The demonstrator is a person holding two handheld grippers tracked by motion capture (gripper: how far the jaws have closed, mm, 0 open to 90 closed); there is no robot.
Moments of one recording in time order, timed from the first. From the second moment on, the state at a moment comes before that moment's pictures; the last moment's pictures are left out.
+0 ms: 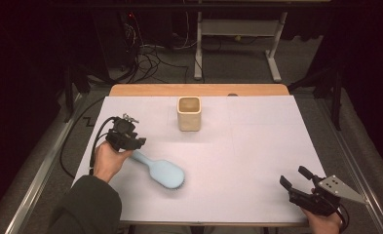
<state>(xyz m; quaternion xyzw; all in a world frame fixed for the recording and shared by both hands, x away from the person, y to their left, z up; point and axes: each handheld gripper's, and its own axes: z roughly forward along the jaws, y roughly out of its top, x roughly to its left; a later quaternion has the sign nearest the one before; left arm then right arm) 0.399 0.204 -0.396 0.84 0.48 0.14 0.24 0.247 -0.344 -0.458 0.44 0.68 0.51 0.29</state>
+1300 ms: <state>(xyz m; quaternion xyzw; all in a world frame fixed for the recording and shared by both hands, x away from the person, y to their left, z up) 0.417 0.202 -0.425 0.86 0.49 0.11 0.13 0.247 -0.346 -0.458 0.45 0.67 0.51 0.29</state>
